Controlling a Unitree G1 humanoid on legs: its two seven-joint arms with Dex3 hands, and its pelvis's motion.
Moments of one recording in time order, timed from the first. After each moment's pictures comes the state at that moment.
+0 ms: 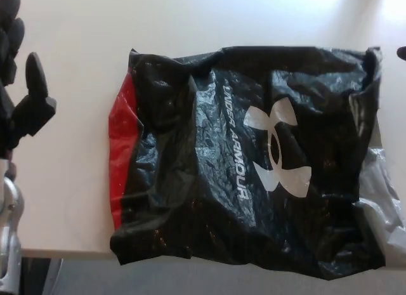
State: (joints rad) left_arm -0.24 0.34 0.20 0.07 -0.09 -0.29 0.04; right_arm -0.32 -0.42 -0.31 0.22 0.12 -0.43 0.27
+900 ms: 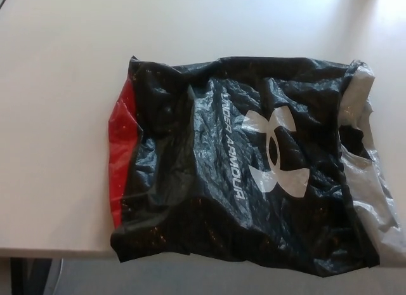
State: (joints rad) left_arm 0.44 0.28 0.35 -0.04 -0.23 -0.53 -0.17; right_arm 0.47 -0.38 -0.36 -0.02 0.18 -0.73 0.34
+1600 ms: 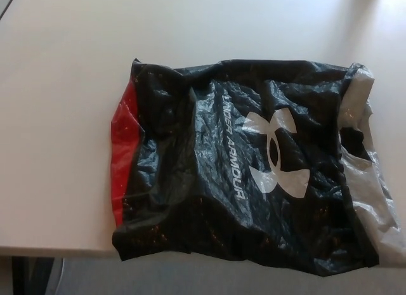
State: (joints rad) left_arm 0.58 0.24 0.37 0.20 -0.35 -0.82 -0.37; right_arm 0.59 -0.30 -0.27 0.22 0.07 -0.92 0.34
